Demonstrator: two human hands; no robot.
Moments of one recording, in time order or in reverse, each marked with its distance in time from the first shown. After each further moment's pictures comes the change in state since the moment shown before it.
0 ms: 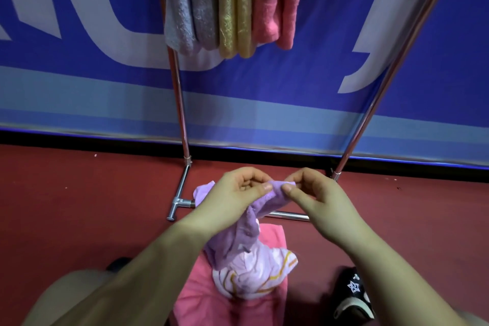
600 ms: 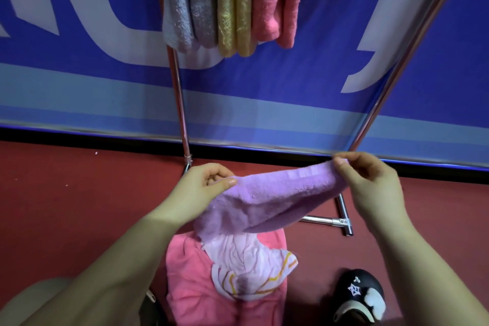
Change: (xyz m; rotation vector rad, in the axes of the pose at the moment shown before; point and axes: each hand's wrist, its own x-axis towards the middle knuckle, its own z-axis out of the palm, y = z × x) left_hand 0.006 -0.009 -0.050 0.318 0.157 0.016; right_hand 0.017 0.008 -0.047 -0.051 0.493 0.086
